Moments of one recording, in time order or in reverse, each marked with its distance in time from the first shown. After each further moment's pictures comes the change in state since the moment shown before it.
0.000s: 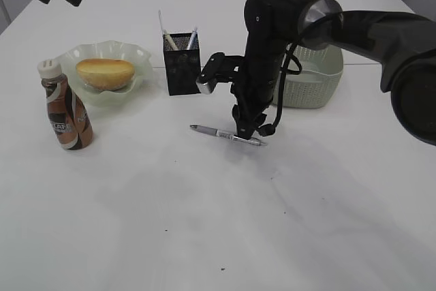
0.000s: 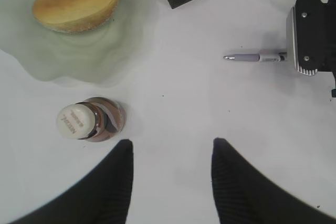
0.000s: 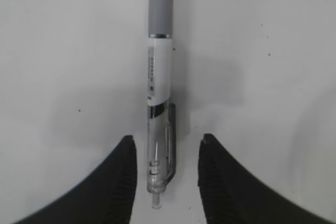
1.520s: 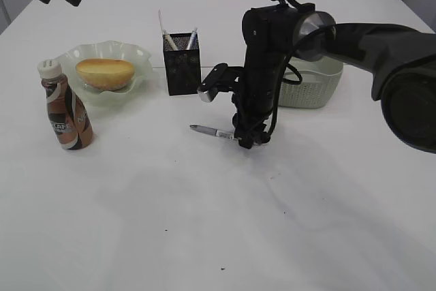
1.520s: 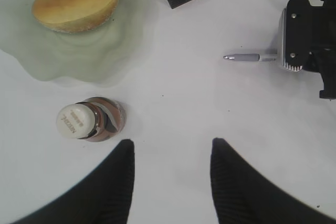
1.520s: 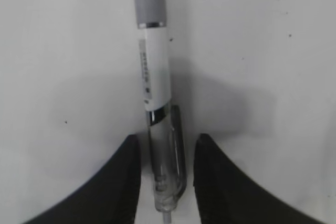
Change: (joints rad) left arm 0.000 0.000 0.000 0.000 0.000 0.000; right arm 0.000 0.044 0.000 -0.020 -0.006 0.100
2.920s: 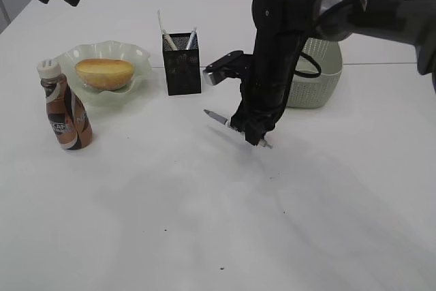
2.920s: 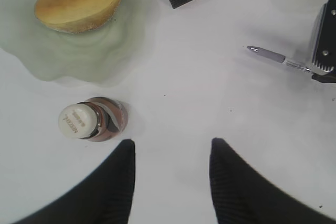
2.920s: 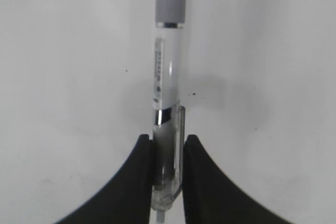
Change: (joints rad) left arm 0.000 0.000 0.000 0.007 0.000 0.000; right arm 0.008 -0.173 0.206 0.036 -0.002 0.249
